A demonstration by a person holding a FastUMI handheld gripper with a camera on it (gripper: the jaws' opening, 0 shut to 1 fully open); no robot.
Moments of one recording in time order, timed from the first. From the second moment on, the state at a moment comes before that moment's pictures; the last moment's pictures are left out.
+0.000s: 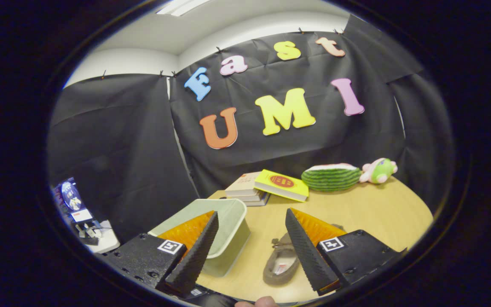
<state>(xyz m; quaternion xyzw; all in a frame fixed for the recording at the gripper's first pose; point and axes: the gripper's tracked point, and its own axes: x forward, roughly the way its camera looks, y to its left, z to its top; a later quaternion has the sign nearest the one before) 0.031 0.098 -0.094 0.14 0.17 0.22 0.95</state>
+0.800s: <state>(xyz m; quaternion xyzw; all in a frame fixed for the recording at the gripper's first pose) 0.052 0.189 -0.193 0.37 0.40 0.35 0.76</state>
